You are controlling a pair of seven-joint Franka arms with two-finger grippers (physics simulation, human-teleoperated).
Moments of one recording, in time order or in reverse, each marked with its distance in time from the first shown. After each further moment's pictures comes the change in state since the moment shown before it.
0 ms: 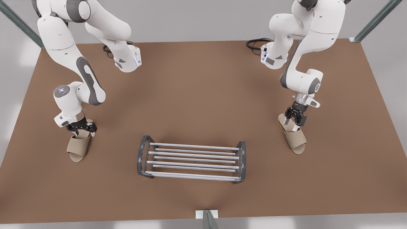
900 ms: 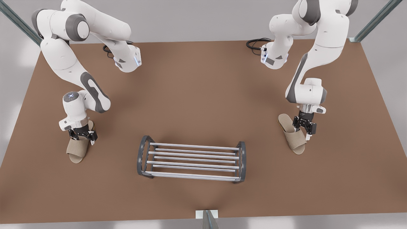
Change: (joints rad) left arm 0.071 0.163 0.001 0.179 -0.292 0.045 0.239; right arm -0.011 0.225 0.004 0.086 0.005 0.276 0.098
